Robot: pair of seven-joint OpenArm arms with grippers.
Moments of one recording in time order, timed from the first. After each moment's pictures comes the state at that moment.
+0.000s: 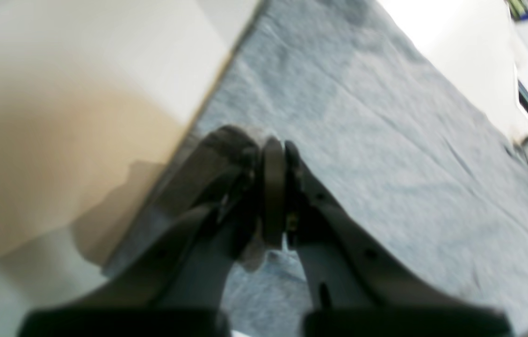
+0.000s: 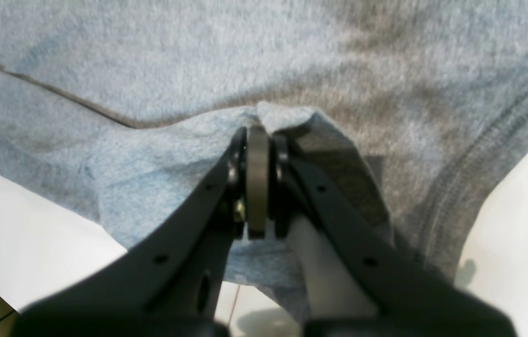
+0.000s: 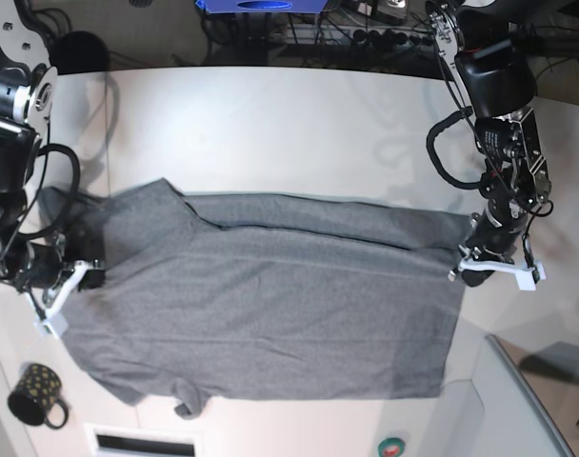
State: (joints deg) left arm -8.7 -10.2 -26.3 62.1 -28.4 -13.3 23.3; right arm 23.9 15.6 17.8 46.0 16.0 40.3 -49.2
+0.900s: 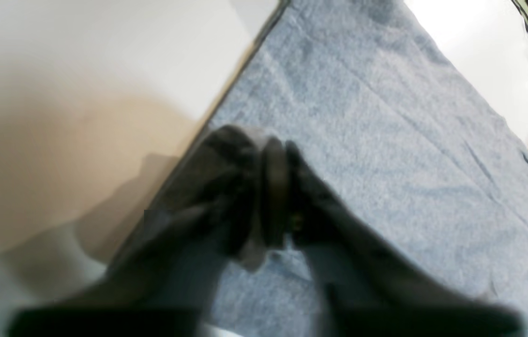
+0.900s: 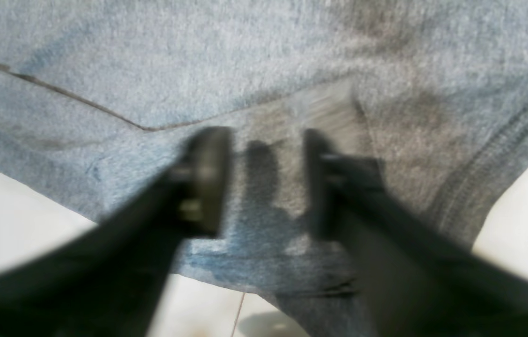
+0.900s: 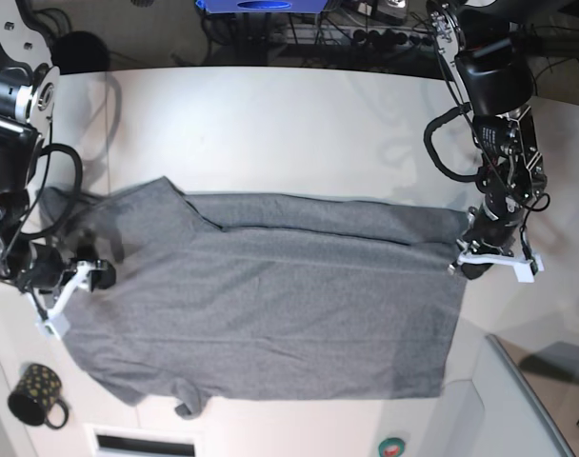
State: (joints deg) left arm -8.7 -10.4 -26.7 59.2 -28.4 -13.2 21.7; right arm 23.9 15.1 18.3 46.0 16.2 40.3 -48.8
